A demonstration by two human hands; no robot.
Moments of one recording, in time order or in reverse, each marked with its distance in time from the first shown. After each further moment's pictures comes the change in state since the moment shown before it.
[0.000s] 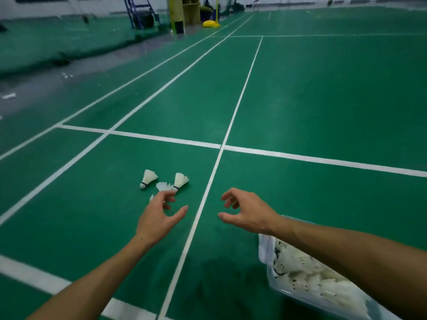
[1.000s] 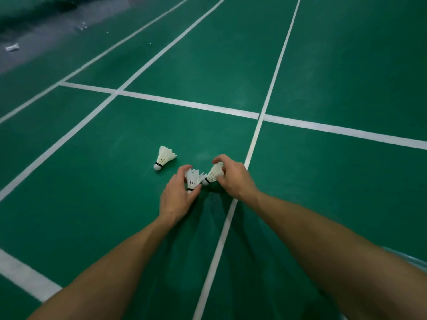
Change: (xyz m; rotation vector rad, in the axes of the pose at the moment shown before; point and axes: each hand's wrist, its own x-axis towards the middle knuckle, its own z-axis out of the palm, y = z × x) left_hand 0.127 -0.138 0.065 0.196 -0.004 -0.169; right_hand 0.249 0.022 0.151 0.059 0.077 0.098
